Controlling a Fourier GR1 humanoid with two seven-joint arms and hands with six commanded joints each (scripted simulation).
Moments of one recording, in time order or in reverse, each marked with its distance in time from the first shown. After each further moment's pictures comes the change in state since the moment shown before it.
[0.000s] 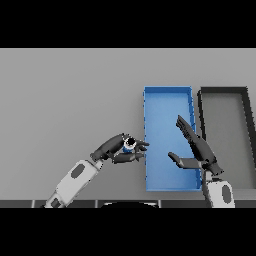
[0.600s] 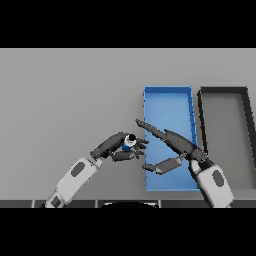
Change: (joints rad) left arm -0.016 -0.002 0.014 0.029 0.004 -0.008 0.012; right arm -0.334 -0.078 0.185 -0.086 -0.094 0.147 0.260
